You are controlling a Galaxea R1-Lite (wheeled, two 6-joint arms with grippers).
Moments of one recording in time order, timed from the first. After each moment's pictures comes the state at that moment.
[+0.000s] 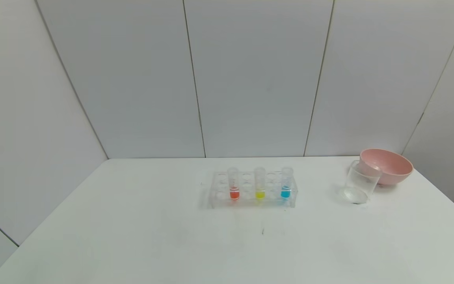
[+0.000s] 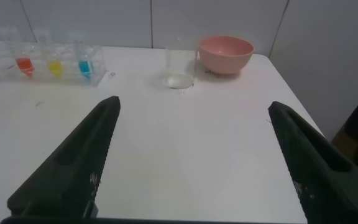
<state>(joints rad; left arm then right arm) 0.00 0.00 0.00 0.00 0.00 0.00 0.01 0.13 -0.13 -0.06 0.01 -0.01</state>
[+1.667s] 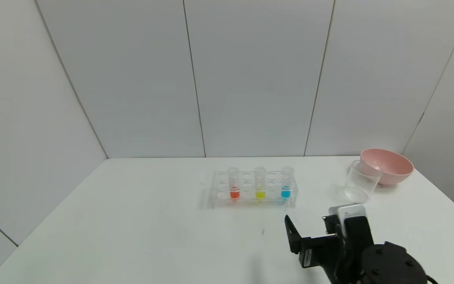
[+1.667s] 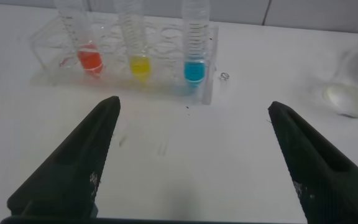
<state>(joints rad) 0.00 0.00 0.00 0.00 0.00 0.00 0.88 2.02 -0.33 -1.56 -0.74 0.10</state>
